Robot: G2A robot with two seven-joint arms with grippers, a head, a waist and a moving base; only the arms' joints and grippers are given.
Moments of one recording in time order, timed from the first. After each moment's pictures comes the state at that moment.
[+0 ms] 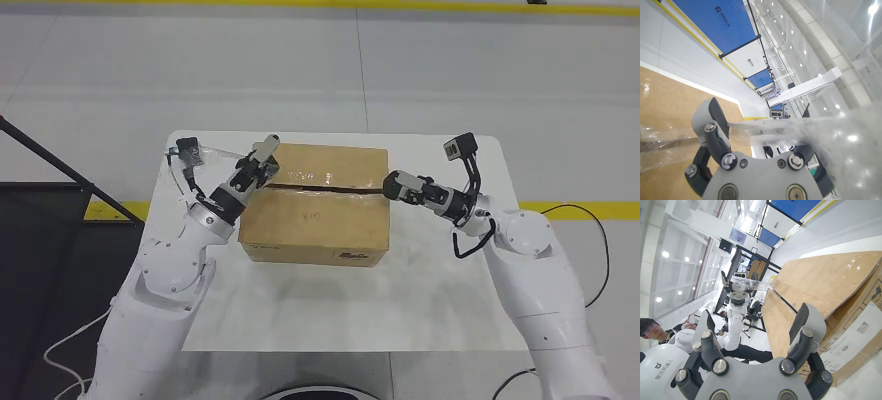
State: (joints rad) left arm 1.20 -1.22 -1.36 -1.84 -0.01 -0.04 -0.28; right arm -0.85 -1.14 1.26 -1.30 0.36 -0.42 1.01
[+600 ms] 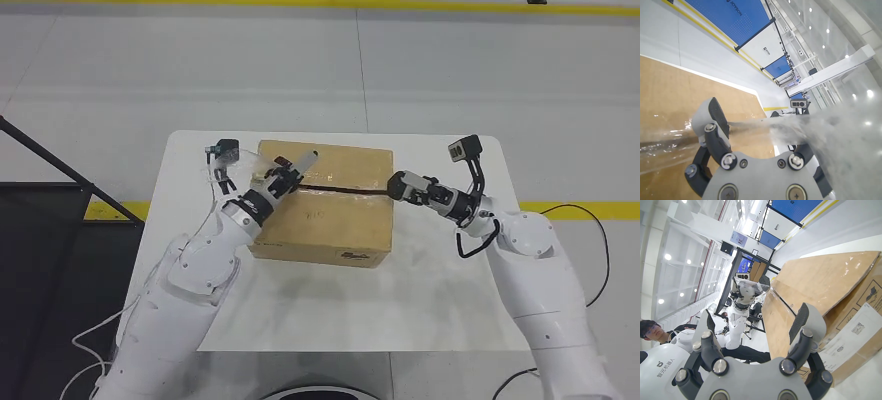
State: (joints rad) left arm 1.12 -1.24 -1.22 -1.77 0.23 0.01 -0.28; right arm -0.85 -1.14 1.27 -1.26 0.39 -0.45 1.03
